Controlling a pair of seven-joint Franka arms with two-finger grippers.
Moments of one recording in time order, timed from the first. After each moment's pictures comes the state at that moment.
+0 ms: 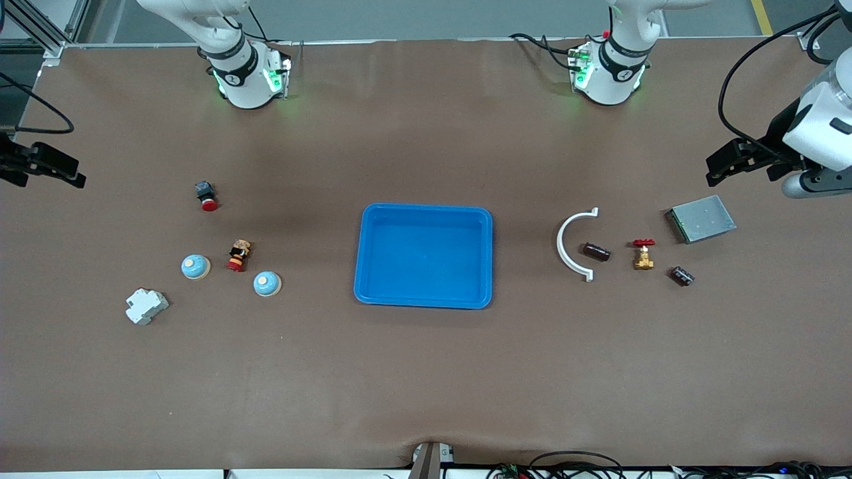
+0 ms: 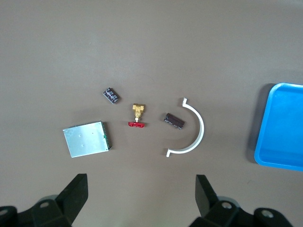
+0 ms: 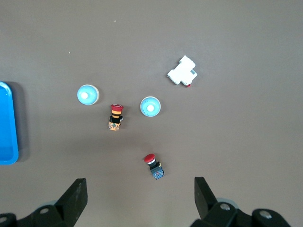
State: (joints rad) left arm 0.00 0.01 -0.11 -1.56 0.03 1.56 -0.18; right arm -0.05 -0.03 -0.06 -1.62 -0.01 1.57 -0.08
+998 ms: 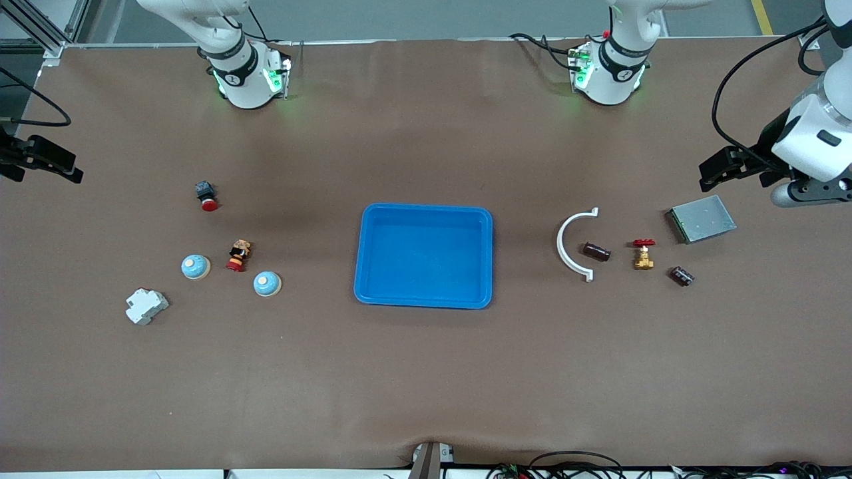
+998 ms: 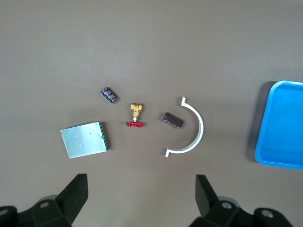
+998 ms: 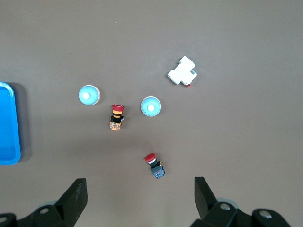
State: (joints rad) left arm -0.01 0.03 -0.11 -1.56 0.03 1.56 -0.18; right arm -0.05 -0.03 -0.06 -1.62 -0.01 1.56 -0.07
